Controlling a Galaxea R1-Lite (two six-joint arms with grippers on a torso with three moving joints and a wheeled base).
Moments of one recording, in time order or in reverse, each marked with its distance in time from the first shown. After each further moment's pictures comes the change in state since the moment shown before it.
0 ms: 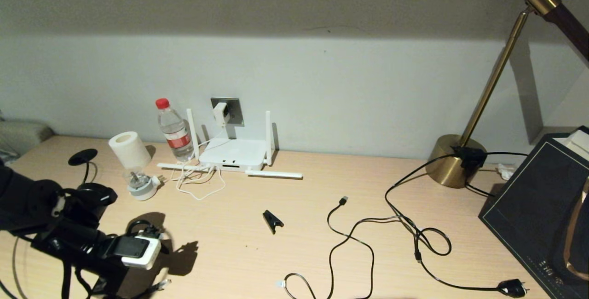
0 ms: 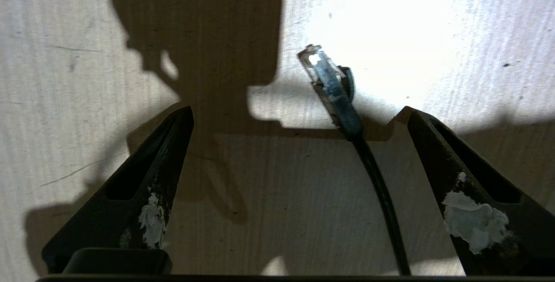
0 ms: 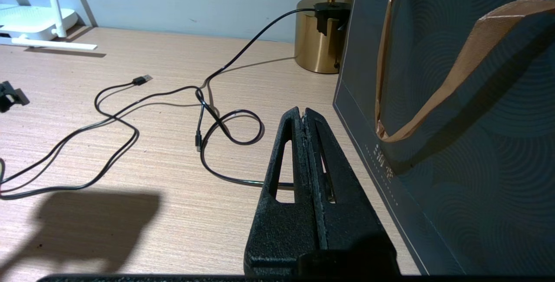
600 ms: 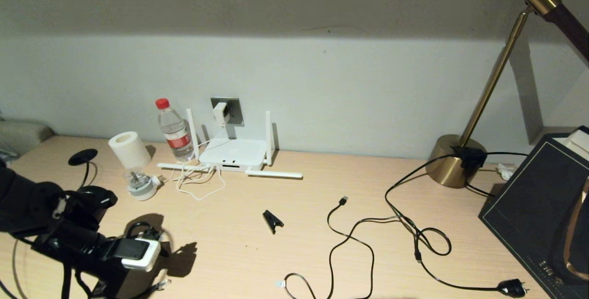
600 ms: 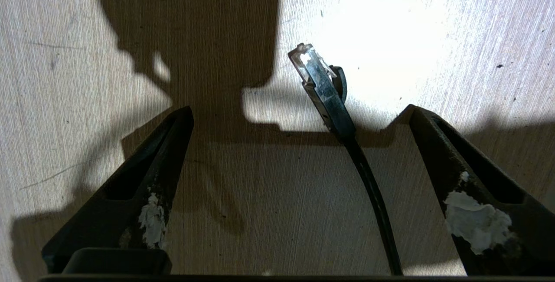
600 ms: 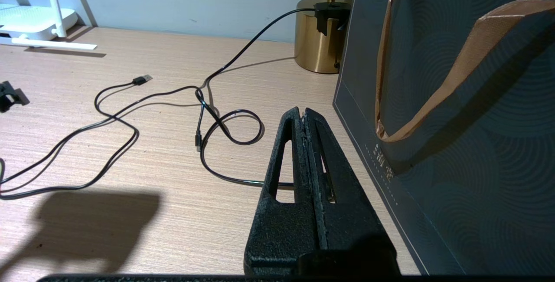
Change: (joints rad) left arm 0.007 0.013 0.006 0.000 0.000 -0.002; right arm 0.000 0.000 0.000 0.000 0.000 0.000
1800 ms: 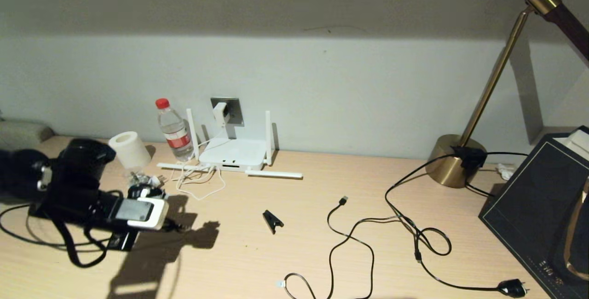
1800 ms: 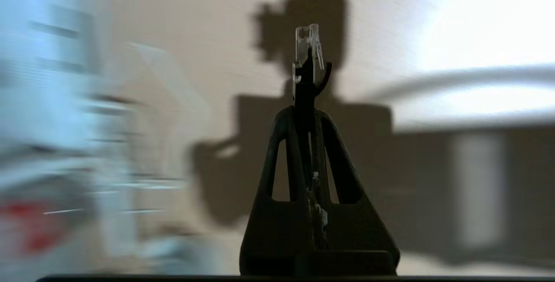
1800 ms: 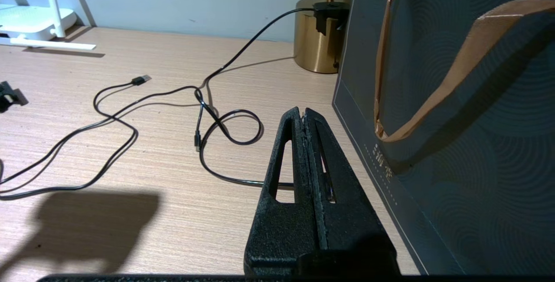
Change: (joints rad) left arm -0.127 -0.178 -0.152 -0.070 -0.075 -0.078; right arm 0.000 0.000 0.000 0.000 0.000 0.000
